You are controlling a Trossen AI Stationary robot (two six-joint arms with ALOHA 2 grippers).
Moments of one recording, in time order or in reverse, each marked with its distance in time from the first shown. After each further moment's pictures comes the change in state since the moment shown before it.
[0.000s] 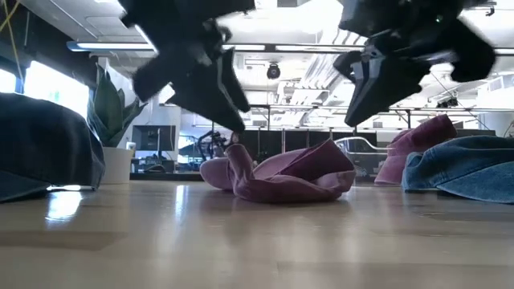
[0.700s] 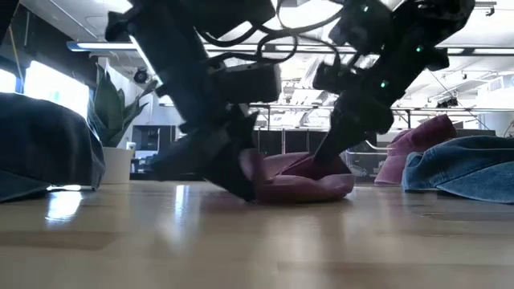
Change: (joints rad) left arm 0.099 0.169 0.000 0.123 0.189 0.155; right arm -0.241 0.105 -0.137 0.307 0.067 0.228
